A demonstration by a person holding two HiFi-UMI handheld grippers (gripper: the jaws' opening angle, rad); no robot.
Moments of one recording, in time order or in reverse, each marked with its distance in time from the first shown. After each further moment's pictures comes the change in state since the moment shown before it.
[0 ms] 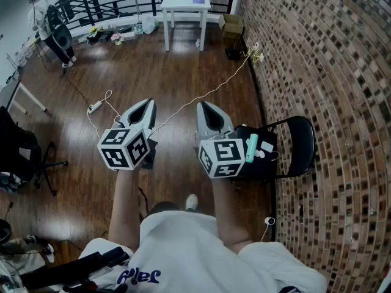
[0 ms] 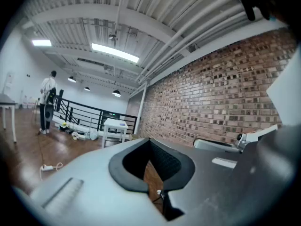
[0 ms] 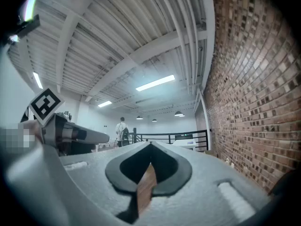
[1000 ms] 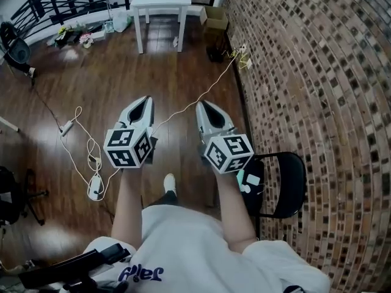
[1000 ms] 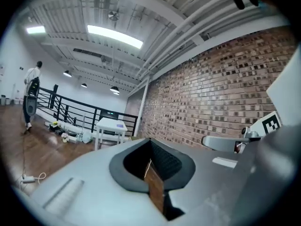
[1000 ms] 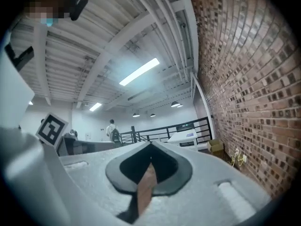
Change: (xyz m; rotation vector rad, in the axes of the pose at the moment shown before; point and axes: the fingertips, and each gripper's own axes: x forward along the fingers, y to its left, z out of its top) left arm 0.386 0.101 0.040 -0.018 -0.027 0.001; right arm 0.300 -0.248 -0.017 0.149 0.056 0.043
